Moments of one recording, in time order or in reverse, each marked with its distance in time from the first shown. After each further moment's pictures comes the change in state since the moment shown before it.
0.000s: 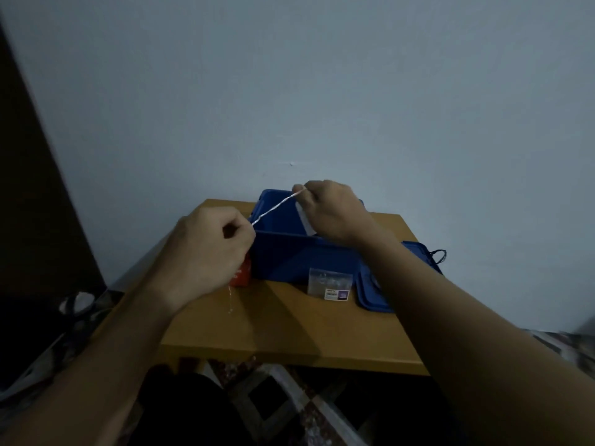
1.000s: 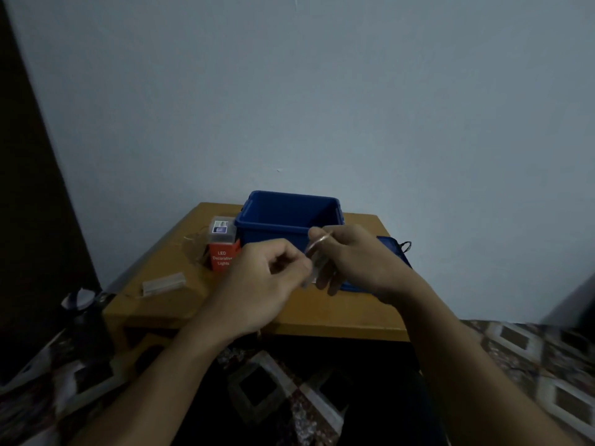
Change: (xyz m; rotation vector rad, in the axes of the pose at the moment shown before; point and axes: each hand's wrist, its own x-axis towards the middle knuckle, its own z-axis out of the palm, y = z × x) left_hand -0.097 0.070 0.022 -0.409 -0.239 0.090; right_hand -0.149 -0.026 -0.060 0.558 -0.254 0.177
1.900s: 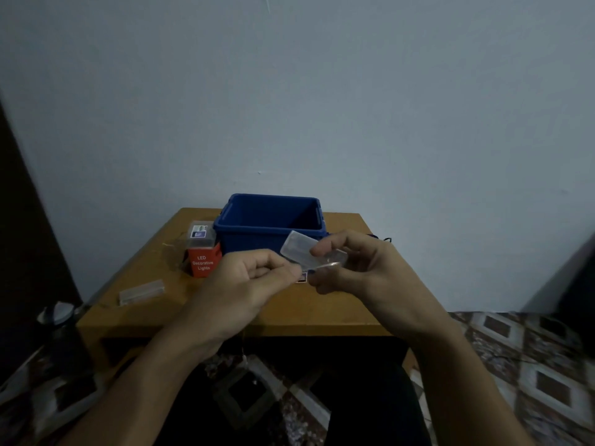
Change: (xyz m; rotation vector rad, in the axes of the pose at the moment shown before) left_hand -0.007 0.011 0.011 -0.218 -0.106 -0.135; right_hand -0.064 0.012 -0.015 0.274 0.163 -0.127
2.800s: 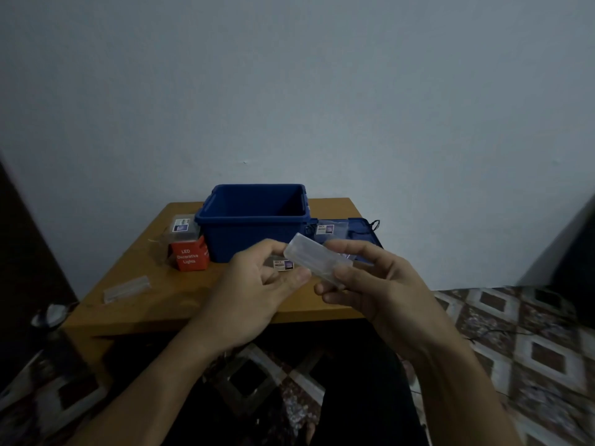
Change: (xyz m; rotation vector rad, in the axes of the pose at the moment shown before) left_hand 0.007 -0.012 0.039 0.119 -0.038 0.121; right_hand -0.037 0.025 -0.016 0.555 0.129 0.174
